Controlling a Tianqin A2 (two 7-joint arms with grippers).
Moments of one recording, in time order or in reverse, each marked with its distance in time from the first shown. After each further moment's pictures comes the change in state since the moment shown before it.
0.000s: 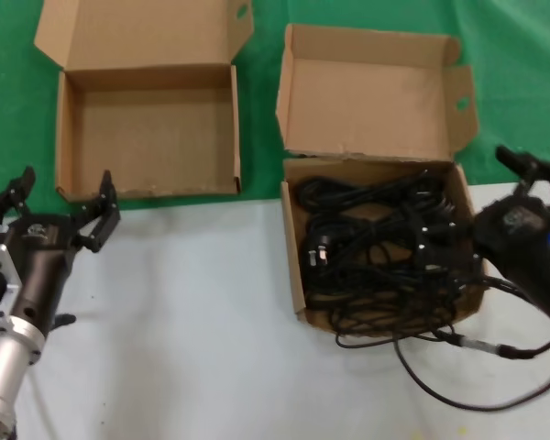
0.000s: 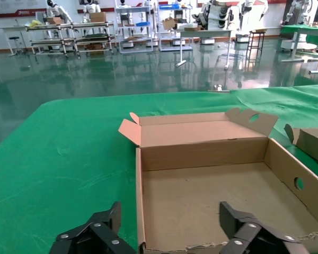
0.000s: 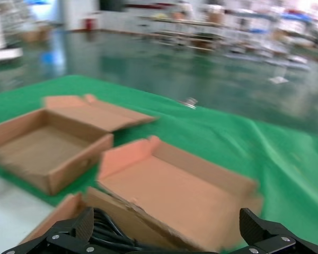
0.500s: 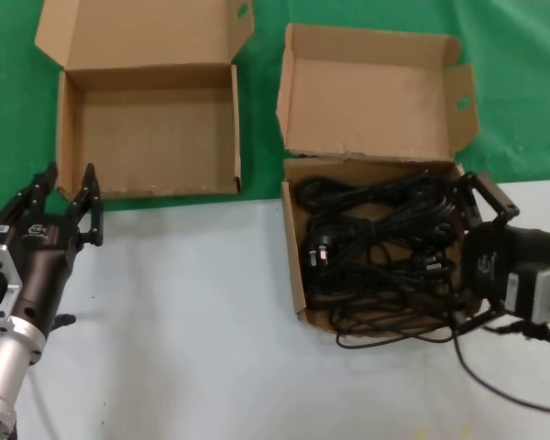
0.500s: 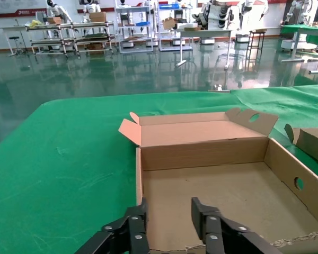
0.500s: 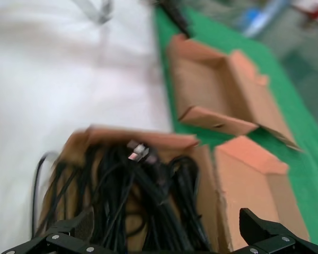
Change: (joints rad) left arm 0.000 0.000 0.000 0.000 0.000 0.000 0.000; right arm 0.319 0.263 -0.164 -0.011 -0.337 -0.519 -0.224
